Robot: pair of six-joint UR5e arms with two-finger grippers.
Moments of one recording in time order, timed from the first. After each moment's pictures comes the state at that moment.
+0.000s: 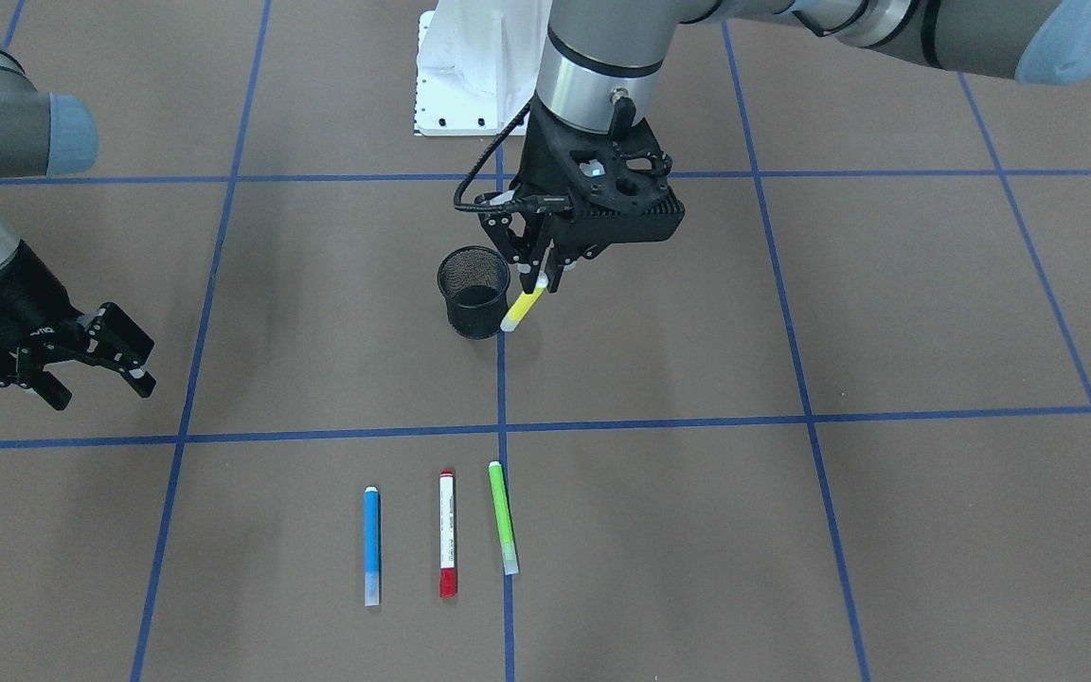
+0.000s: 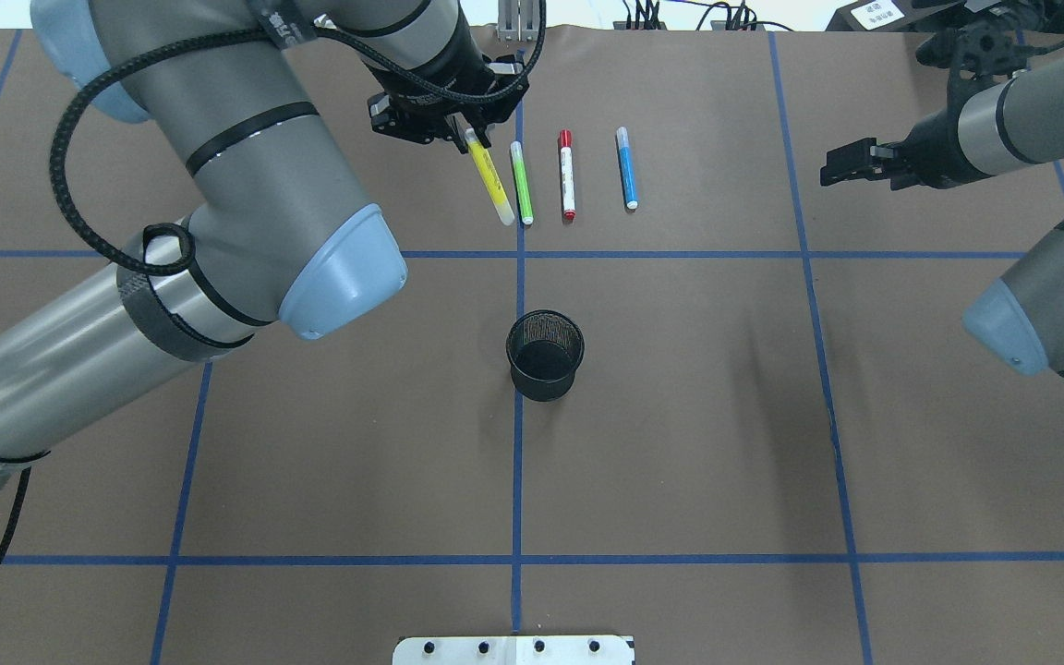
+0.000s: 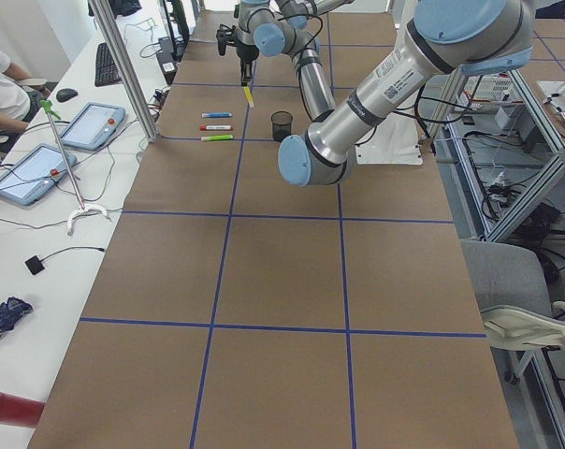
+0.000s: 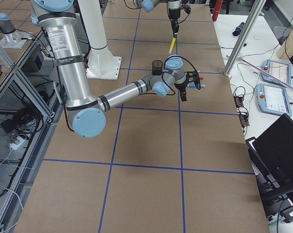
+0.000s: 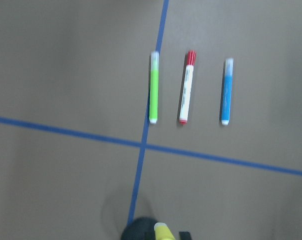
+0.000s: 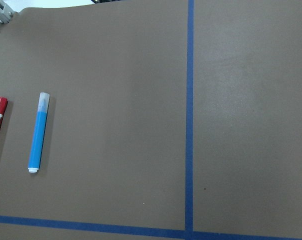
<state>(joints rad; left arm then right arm) -0.79 -2.52 -1.70 -1.46 -1.92 -1.29 1.00 -1.32 1.71 -1.04 2.04 0.95</state>
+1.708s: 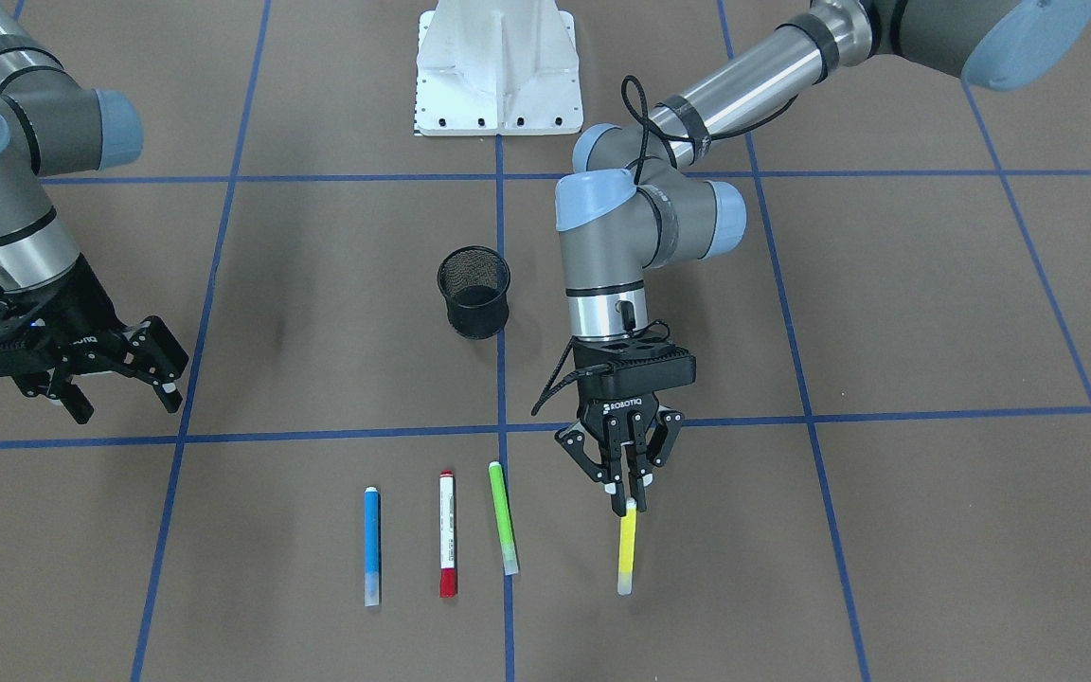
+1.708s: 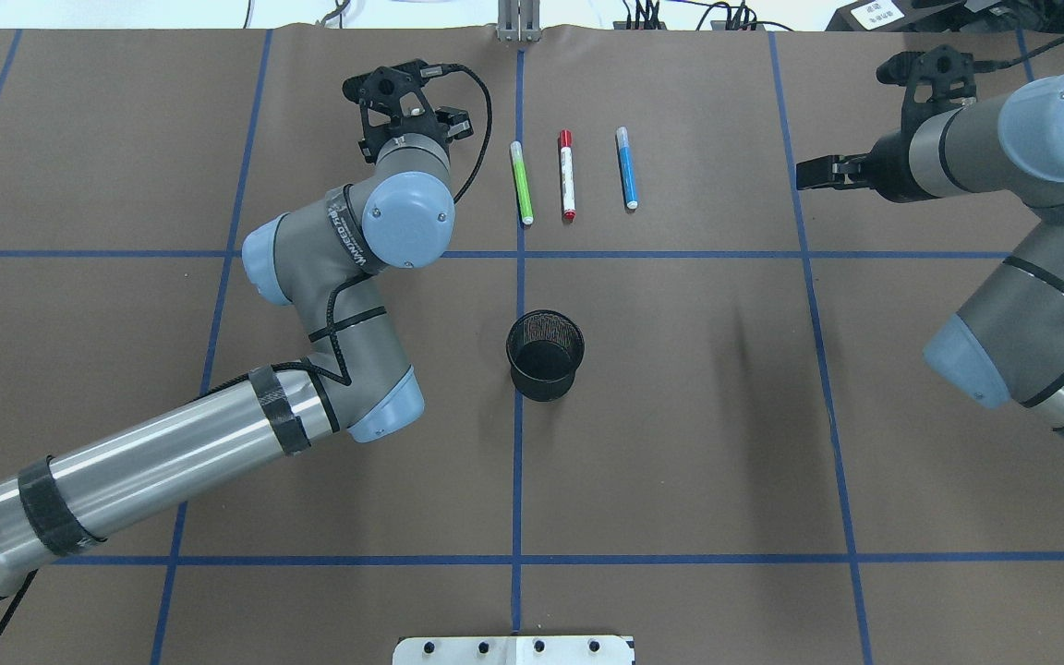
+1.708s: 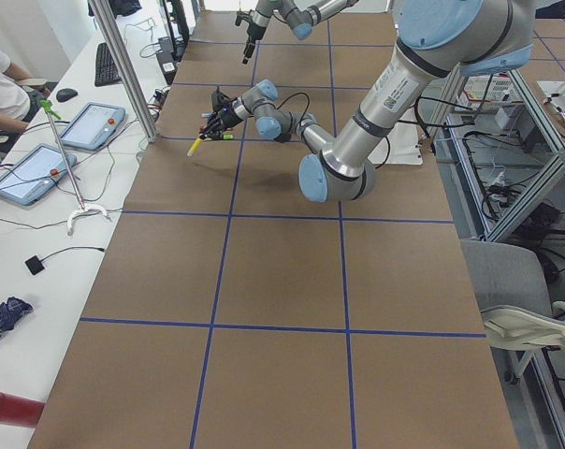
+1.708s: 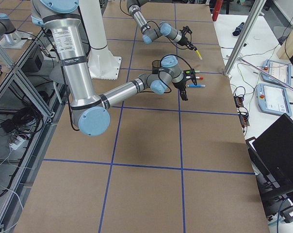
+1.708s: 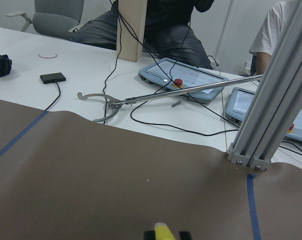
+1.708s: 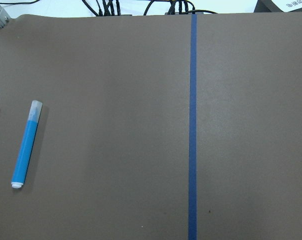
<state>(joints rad) -0.59 -2.43 -1.19 -2.09 -1.02 -1.40 0.92 -1.31 1.72 -1.04 1.85 0.95</state>
